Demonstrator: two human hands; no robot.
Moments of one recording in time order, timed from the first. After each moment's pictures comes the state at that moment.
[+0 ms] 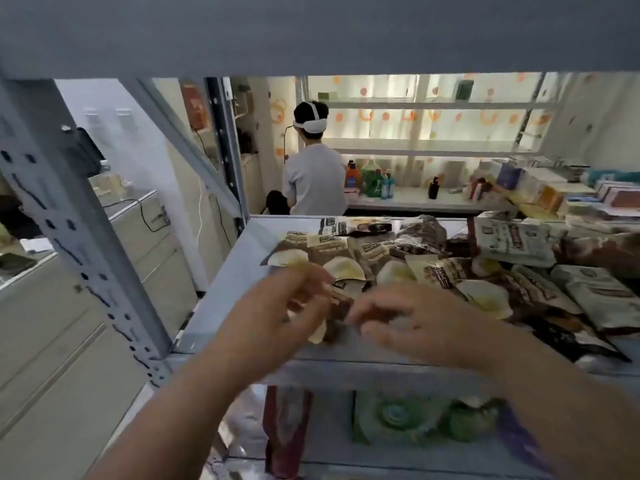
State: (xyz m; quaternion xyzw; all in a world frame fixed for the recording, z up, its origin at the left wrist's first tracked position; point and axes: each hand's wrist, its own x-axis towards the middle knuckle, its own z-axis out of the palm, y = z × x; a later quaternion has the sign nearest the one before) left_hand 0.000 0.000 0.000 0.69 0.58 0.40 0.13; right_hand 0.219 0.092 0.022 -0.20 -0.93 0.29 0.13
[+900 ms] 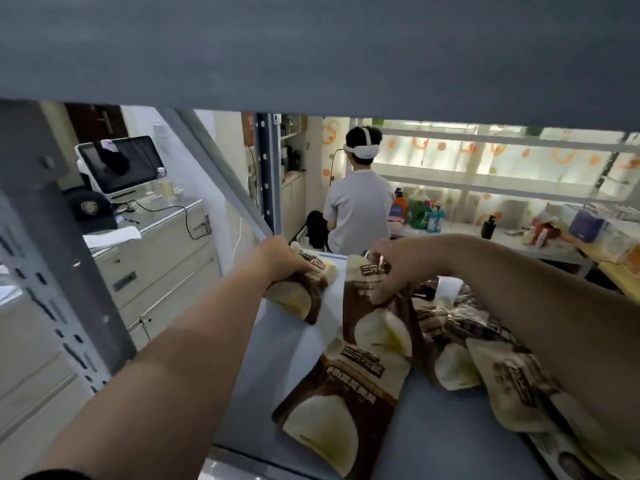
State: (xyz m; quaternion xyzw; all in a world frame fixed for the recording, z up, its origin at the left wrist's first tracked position) left_hand -0.151 0.233 -0.017 0.45 0.84 0.25 0.15; right_hand 0.081 0.327 0.042 -0.32 -0.92 0.17 -0.12
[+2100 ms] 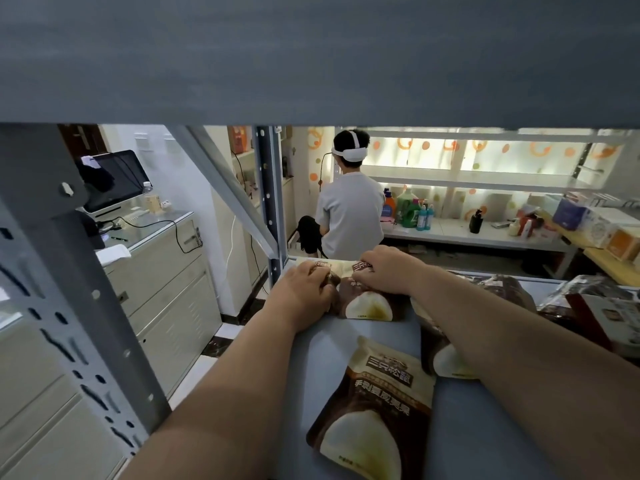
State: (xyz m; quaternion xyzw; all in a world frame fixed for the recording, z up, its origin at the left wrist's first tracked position) left_hand -0.144 0.231 -0.070 0.64 0.75 0.17 0.00; right_hand 0.021 0.367 -0.035 -0.40 -0.92 0.04 0.01
